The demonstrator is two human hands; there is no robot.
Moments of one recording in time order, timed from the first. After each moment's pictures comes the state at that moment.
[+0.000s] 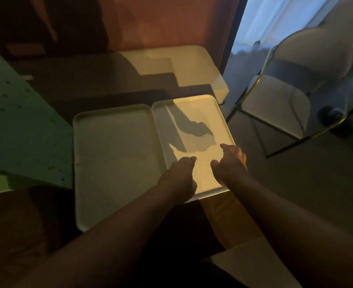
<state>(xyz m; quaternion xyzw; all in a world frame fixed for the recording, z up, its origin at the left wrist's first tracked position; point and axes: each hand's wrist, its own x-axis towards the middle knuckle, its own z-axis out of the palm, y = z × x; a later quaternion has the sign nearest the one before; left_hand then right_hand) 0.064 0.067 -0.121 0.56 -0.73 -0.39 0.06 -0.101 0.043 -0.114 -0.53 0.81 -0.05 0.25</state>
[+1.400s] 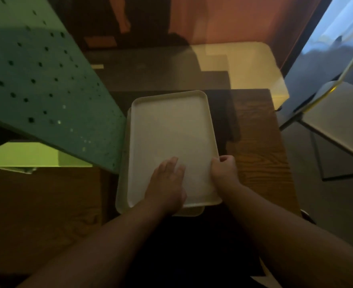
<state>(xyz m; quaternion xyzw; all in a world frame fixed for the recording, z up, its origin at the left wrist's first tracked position) 0.161 0.090 -0.133 0.68 -0.69 -0.22 -0.04 0.007 0.012 -0.140 -0.32 0.76 -0.20 0.53</state>
